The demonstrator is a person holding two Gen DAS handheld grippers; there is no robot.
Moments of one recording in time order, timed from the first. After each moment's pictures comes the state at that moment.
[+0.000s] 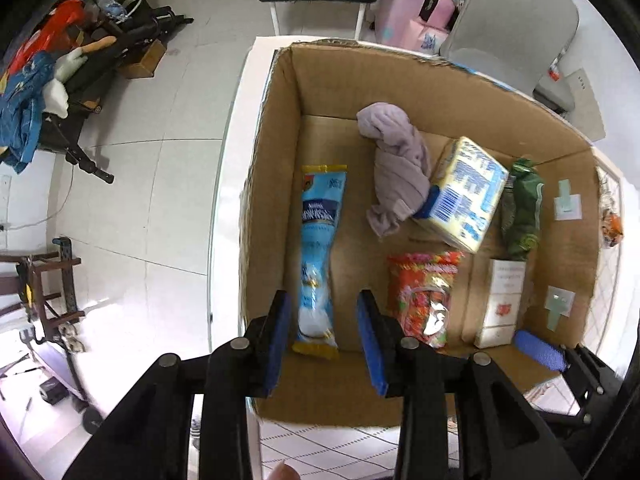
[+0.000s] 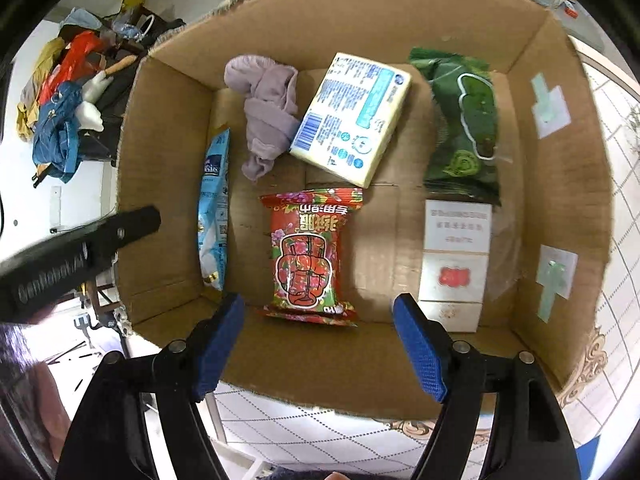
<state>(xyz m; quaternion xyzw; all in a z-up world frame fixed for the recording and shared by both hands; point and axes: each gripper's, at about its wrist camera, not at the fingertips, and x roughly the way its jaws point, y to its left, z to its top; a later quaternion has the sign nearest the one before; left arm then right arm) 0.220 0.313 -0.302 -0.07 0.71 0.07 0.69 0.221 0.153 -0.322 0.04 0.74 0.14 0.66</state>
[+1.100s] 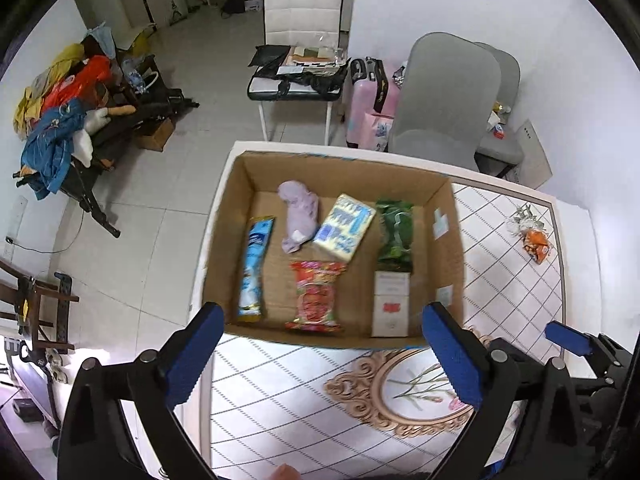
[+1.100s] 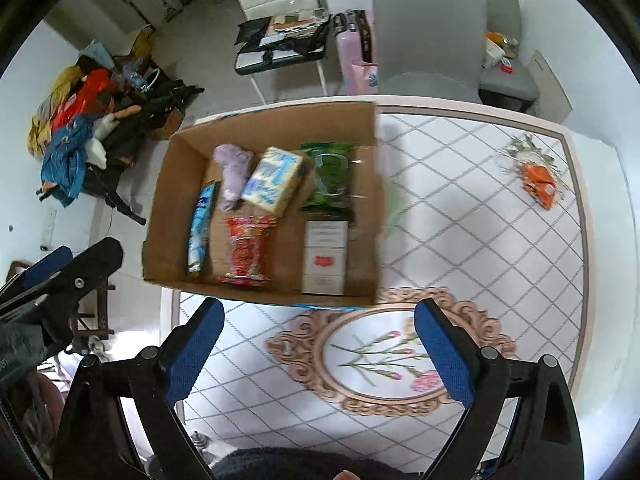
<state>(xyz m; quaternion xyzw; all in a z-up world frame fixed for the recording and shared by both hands) 0.157 0.194 -0.147 -0.07 0.58 0.08 0.81 0.180 -0.018 -0.164 0.04 0.65 0.12 0.75</state>
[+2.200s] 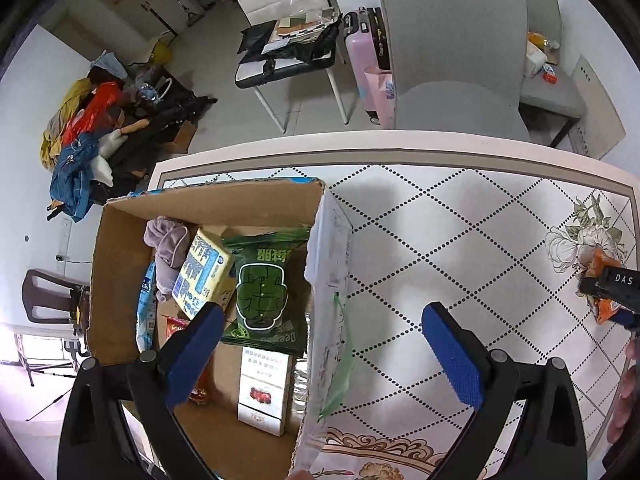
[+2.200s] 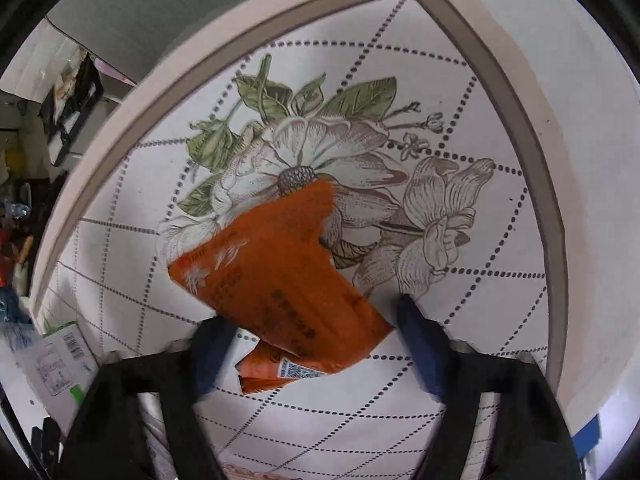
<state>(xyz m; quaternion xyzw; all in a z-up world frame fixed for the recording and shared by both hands) 0.333 -0.009 -0.312 0.05 0.63 0.18 0.75 0.400 -0.329 -0.426 0.15 0.75 -0.09 0.64</state>
